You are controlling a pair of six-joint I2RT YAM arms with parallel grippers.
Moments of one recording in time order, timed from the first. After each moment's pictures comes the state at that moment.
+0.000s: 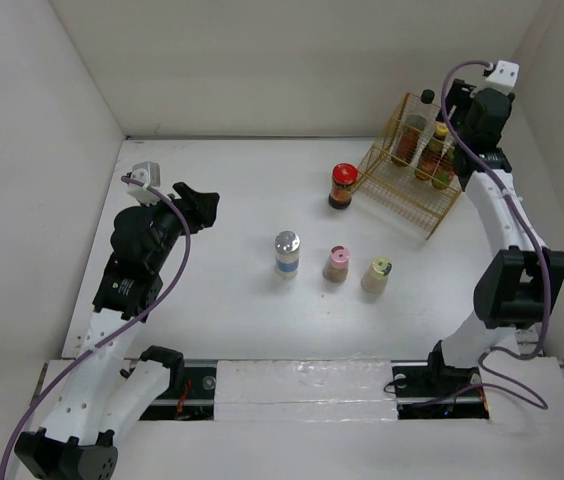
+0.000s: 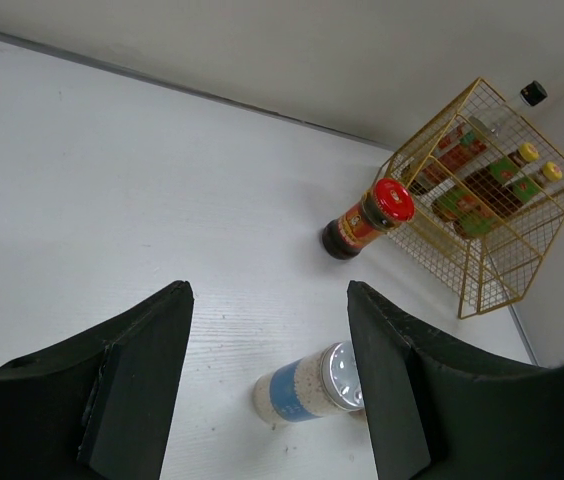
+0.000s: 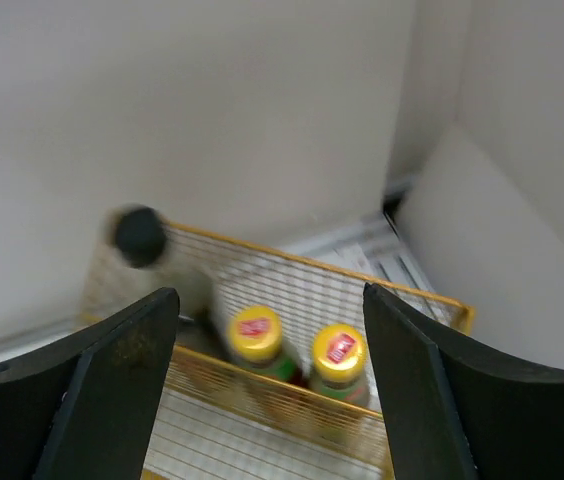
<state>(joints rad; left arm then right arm) -0.26 0.76 0.84 -0.19 0.03 -0.52 -0.07 1.68 1.54 0.07 0.26 0.09</state>
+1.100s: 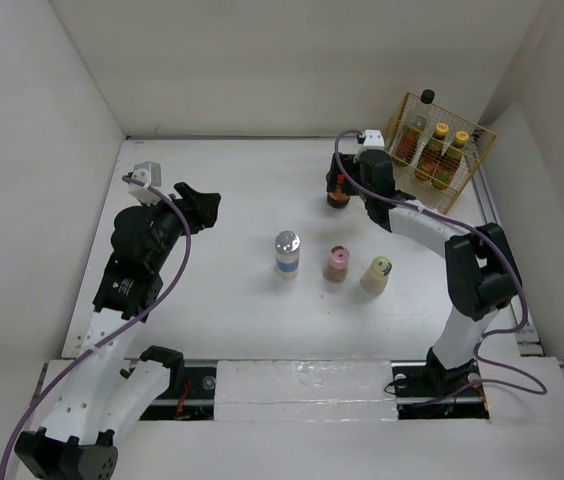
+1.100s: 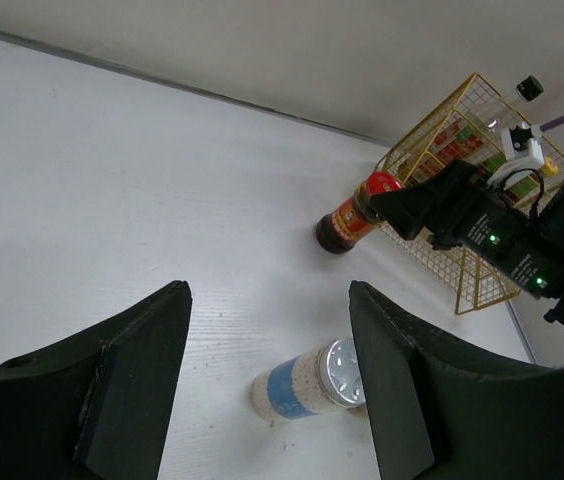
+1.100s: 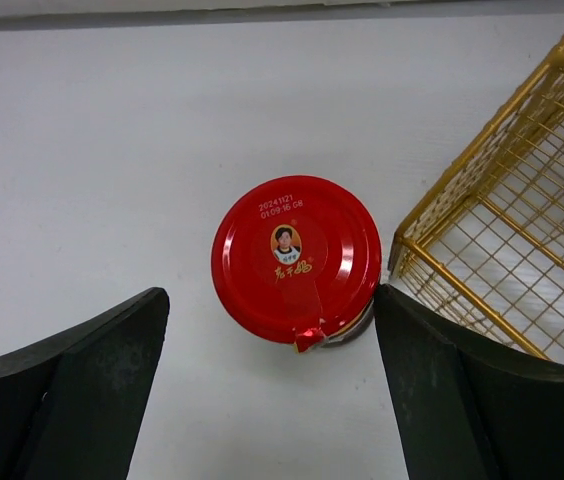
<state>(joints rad) -0.26 0.76 0.84 -0.19 0.04 -0.52 0.40 1.76 1.18 0.23 0.13 0.28</state>
